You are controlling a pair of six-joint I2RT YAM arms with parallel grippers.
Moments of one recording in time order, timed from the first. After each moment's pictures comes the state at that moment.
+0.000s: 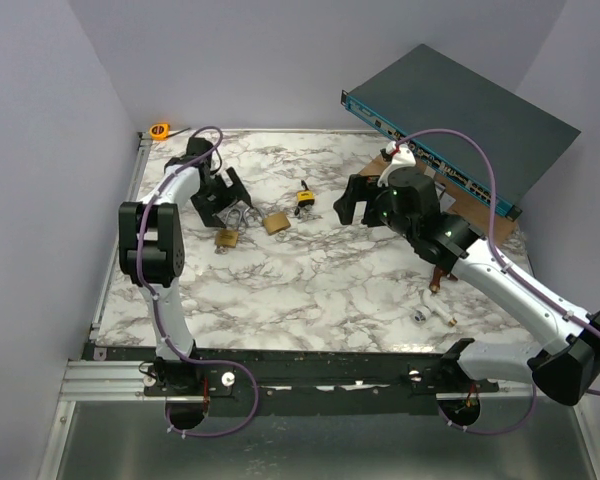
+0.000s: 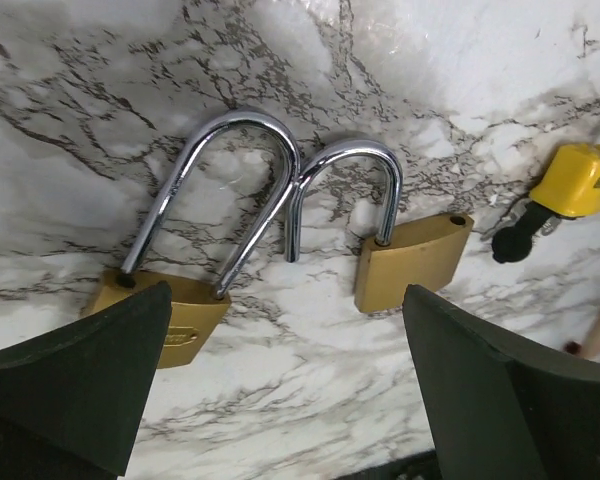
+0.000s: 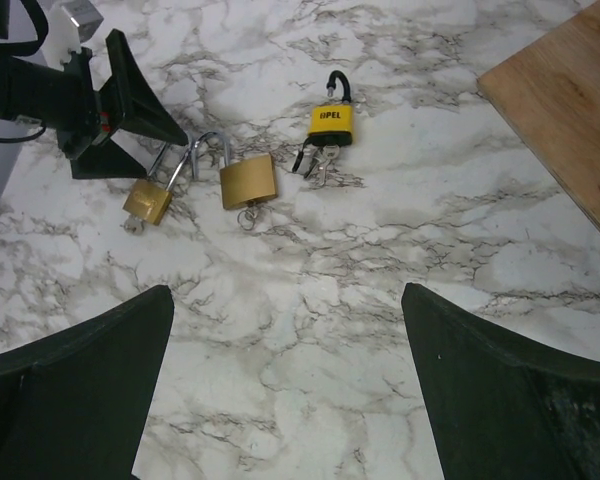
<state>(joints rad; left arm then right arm) -0.05 2.03 1.59 -0.79 0.25 -0.58 0.69 1.22 1.16 -0.37 0.22 0.43</state>
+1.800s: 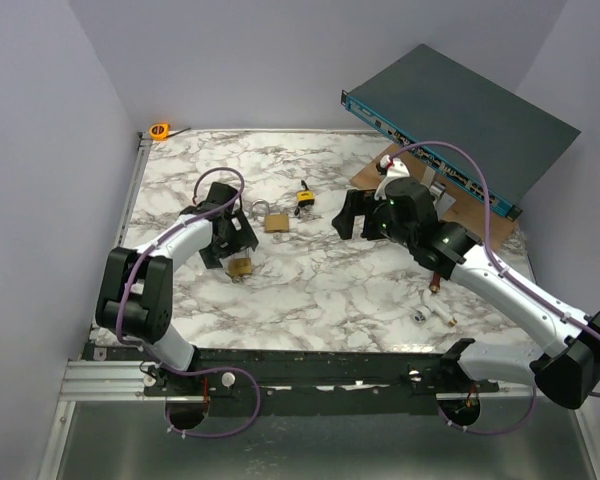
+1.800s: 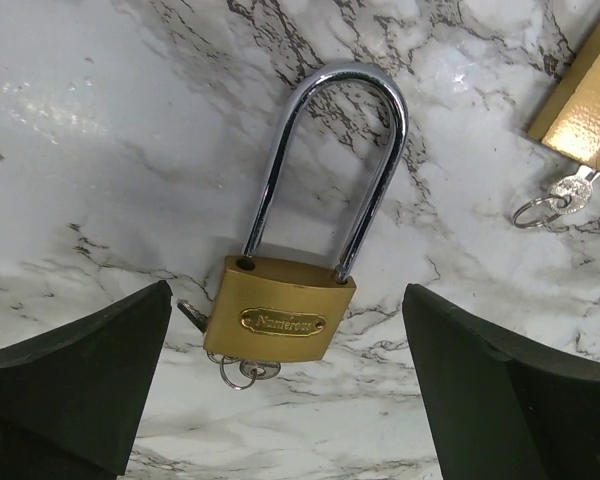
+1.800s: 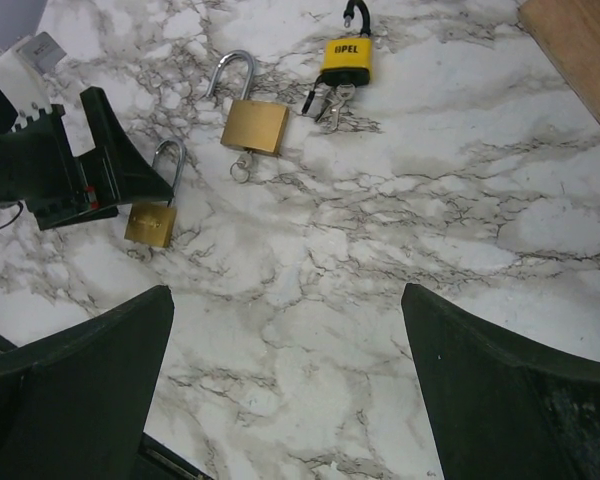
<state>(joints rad) -0.25 1.59 0.97 -0.57 -0.04 -0.72 0.69 1.20 1.08 -0.38 0.14 0.45</state>
